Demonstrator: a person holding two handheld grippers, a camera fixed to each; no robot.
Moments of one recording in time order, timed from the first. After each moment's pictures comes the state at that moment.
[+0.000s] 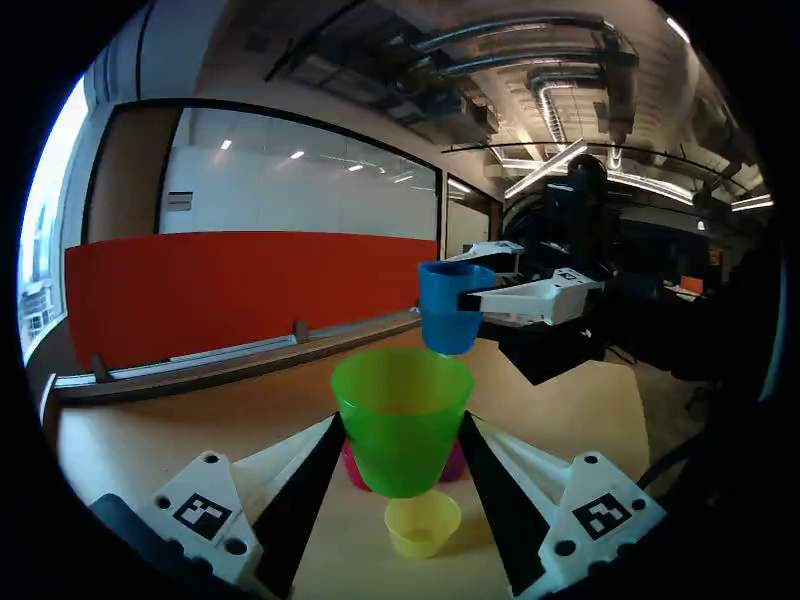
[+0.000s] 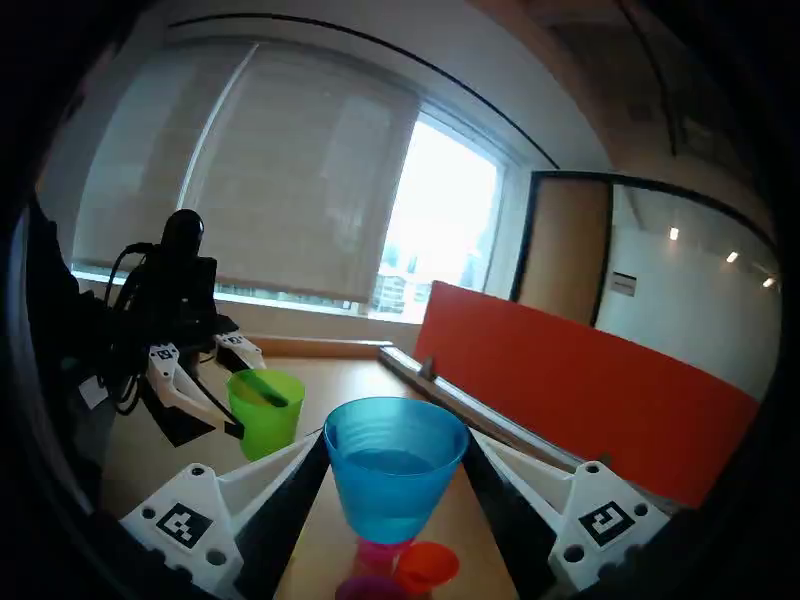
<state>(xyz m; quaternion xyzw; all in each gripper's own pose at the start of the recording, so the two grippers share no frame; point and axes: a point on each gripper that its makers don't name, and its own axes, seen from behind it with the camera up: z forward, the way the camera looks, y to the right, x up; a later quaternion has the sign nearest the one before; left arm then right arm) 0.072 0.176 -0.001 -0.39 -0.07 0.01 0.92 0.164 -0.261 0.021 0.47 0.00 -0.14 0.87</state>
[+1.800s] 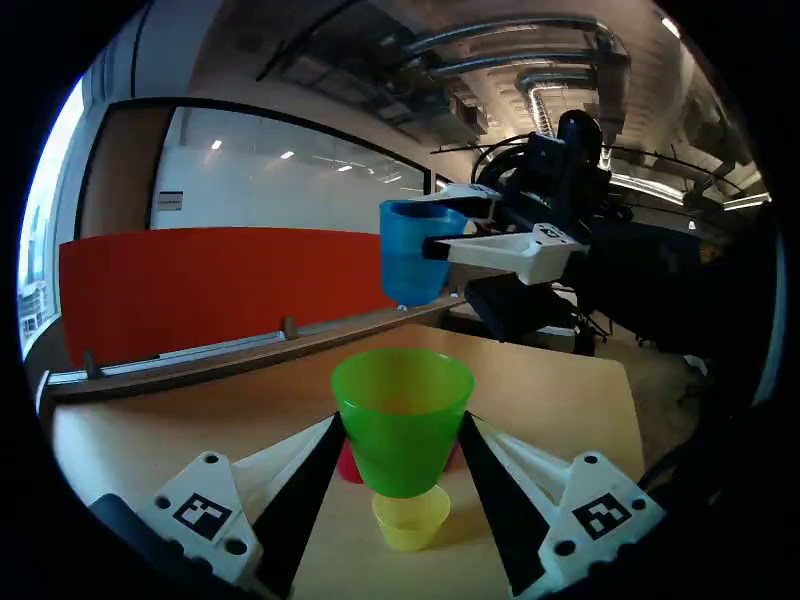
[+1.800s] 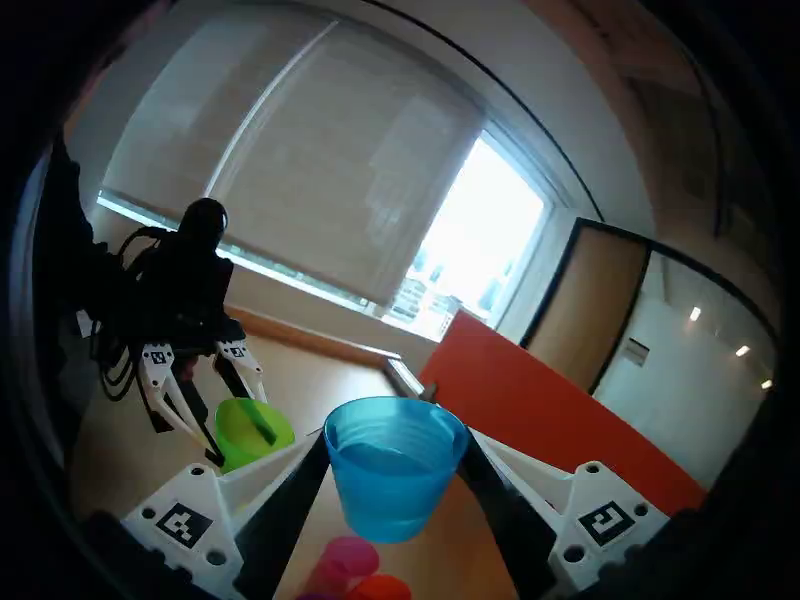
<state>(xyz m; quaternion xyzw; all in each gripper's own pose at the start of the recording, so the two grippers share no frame) 0.058 0.180 -0.012 -0.41 -0.06 0.01 0.91 0.202 -0.297 0.019 0.49 0.06 -0.25 0.83</state>
